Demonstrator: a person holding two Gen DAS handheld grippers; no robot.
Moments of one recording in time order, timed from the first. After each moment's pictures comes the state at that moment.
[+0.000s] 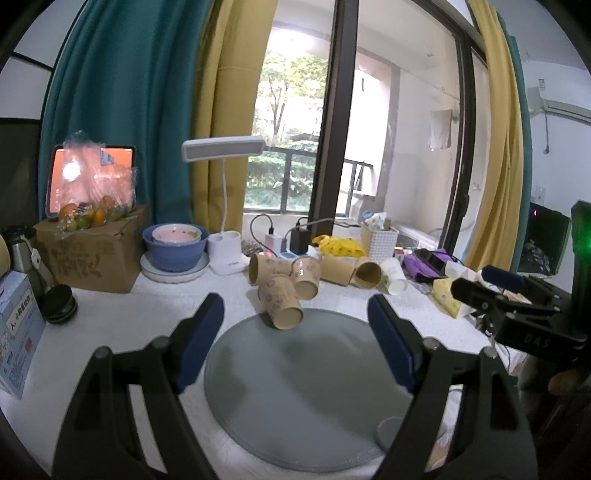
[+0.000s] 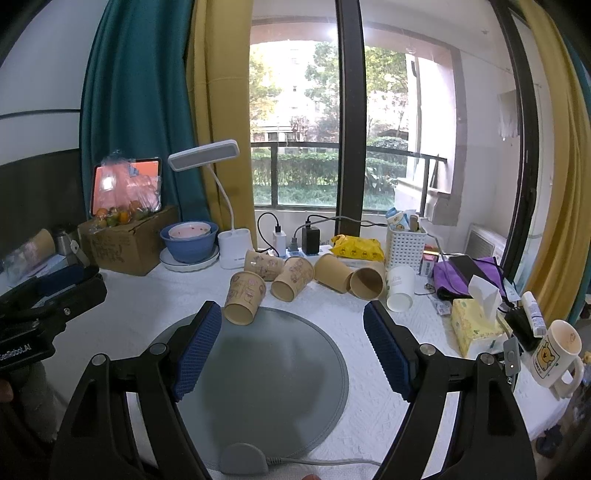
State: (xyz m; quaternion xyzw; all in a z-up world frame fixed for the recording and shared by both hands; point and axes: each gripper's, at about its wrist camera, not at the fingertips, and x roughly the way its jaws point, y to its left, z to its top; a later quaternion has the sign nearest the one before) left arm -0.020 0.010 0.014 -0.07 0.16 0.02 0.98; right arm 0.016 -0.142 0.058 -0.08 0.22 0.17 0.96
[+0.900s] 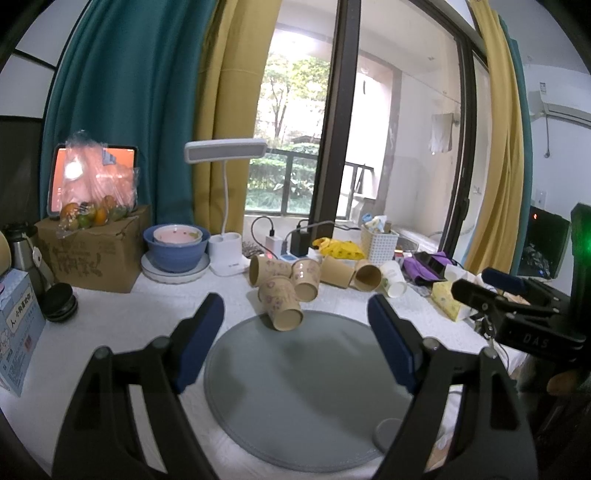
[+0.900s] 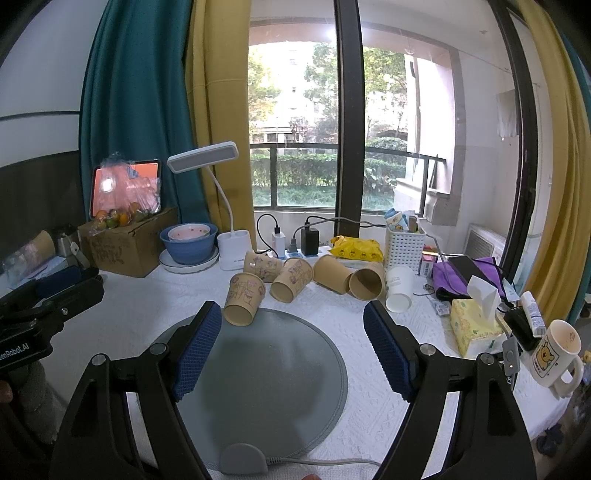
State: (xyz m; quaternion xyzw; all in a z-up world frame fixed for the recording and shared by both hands) left arm -0.022 0.012 0.014 -0.08 0.16 0.02 0.98; right arm 0.016 -0.143 0.058 -0.08 0.21 0.17 0.96
